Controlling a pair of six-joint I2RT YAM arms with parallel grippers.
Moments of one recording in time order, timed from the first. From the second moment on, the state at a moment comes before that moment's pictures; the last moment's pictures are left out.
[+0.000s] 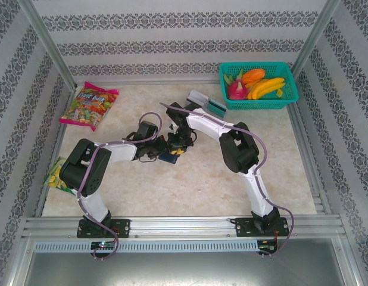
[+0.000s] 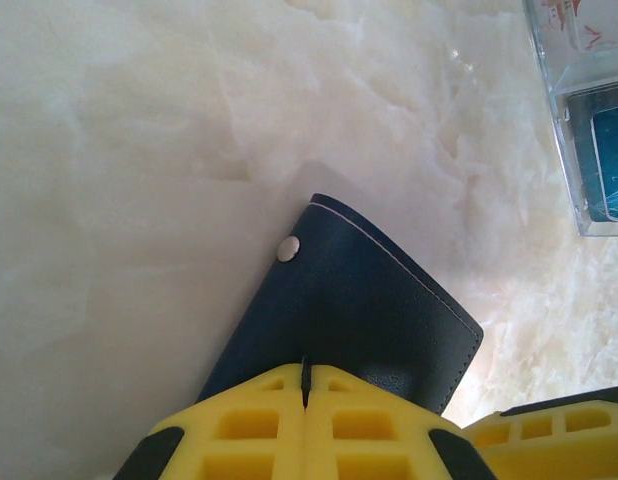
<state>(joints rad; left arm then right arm) -0.42 1.77 0.85 0.03 0.30 -0.88 0.66 2.31 1.90 -1.11 -0.40 0.55</state>
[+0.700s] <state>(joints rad) -0.41 1.72 0.85 -0.05 0.27 -0.88 0.65 2.33 1.92 -1.09 -0.47 0.63</state>
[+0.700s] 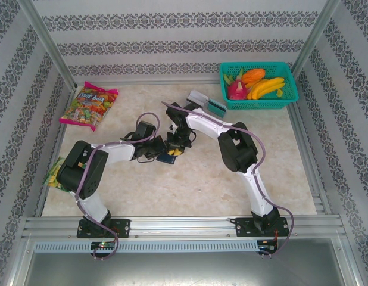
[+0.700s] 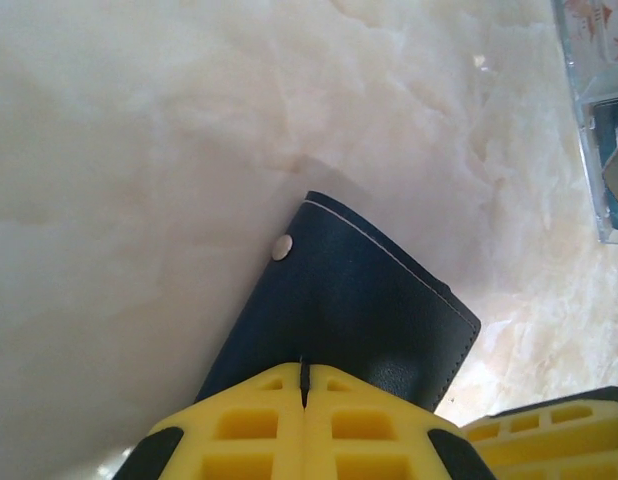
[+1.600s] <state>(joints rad) -0.29 1.73 0.99 -0.34 0.33 -0.70 0.64 2.35 1.96 -0.97 -0.42 0.62</state>
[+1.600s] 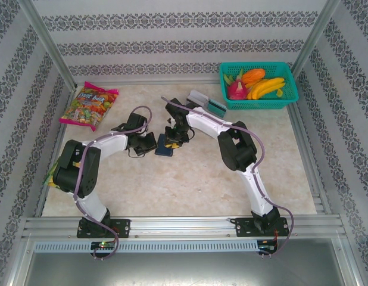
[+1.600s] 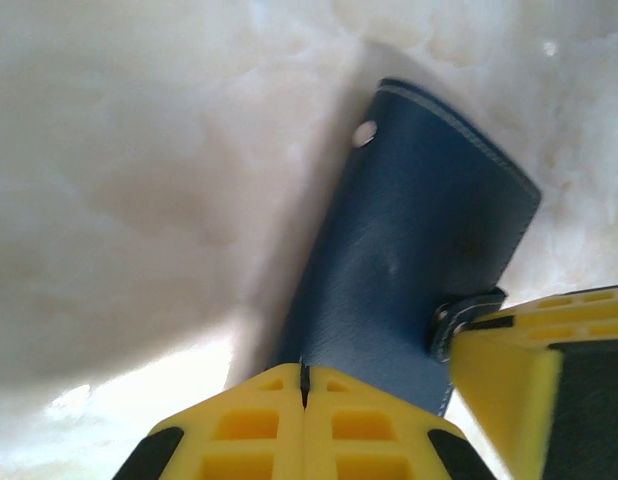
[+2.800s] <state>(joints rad) -0.29 1.83 1.15 -0.45 0.31 -0.61 0.60 2.17 1.64 -0.78 -0.41 0.57</state>
